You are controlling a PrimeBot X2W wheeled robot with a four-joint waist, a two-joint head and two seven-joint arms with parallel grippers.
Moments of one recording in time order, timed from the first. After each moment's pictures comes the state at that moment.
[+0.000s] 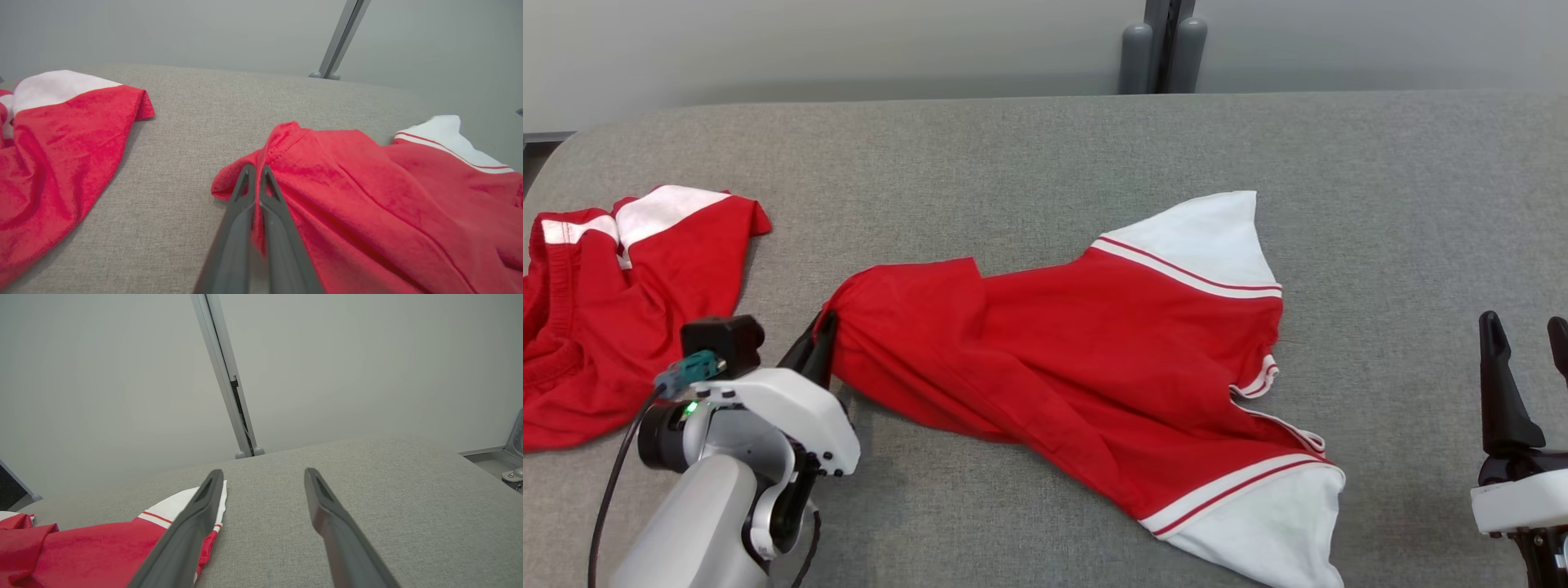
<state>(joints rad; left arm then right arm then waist) -0.39 0.29 -0.41 0.39 -0.65 0.09 0.04 0.00 -0.16 -0.12 -0.13 0.43 0.13 -0.02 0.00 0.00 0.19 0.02</state>
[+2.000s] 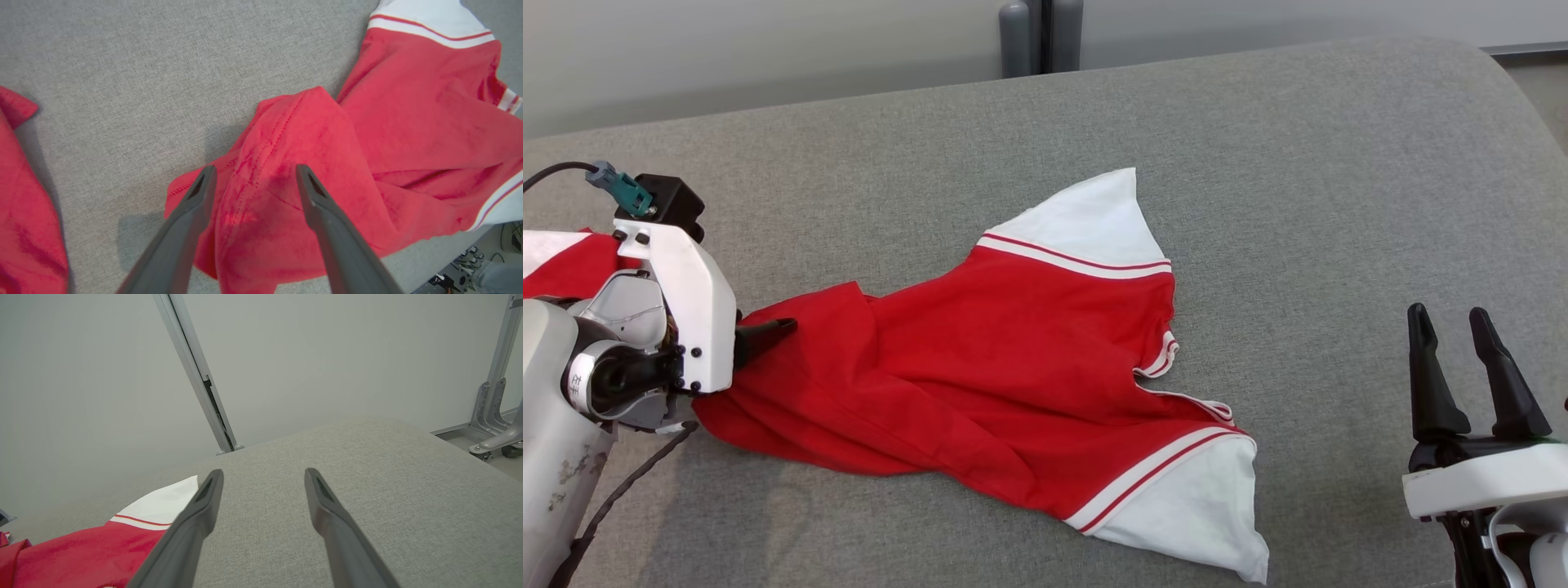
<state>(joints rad) -0.71 0.56 -0.53 0.43 -0.94 -0.12 0.89 -0.07 -0.12 -0.01 -0.02 0.46 0.13 -0.11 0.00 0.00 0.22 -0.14</state>
